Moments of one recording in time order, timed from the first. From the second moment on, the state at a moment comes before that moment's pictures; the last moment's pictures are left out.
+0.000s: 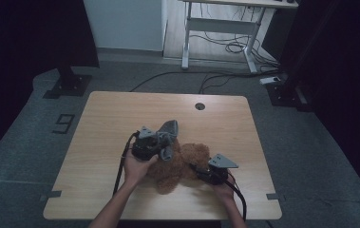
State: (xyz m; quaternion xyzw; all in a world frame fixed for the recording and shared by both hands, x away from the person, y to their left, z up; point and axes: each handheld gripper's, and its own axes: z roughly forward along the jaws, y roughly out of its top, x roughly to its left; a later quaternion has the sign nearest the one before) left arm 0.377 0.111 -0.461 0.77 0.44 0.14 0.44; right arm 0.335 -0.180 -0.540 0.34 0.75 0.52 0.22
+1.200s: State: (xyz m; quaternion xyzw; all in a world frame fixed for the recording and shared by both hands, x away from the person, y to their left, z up) left arm 0.378 0.197 -0.480 0.74 0.51 0.12 0.41; right arm 0.337 -0.181 -0.541 0.35 0.74 0.53 0.21
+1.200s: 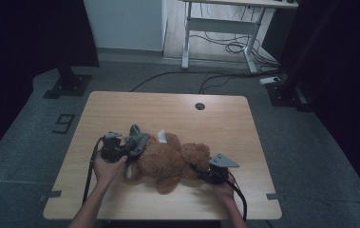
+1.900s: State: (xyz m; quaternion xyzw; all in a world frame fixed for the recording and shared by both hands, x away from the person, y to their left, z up) left arm 0.395 0.089 -0.465 0.78 0.43 0.11 0.45; right arm 0.351 -0.172 -0.539 0.33 0.75 0.51 0.27
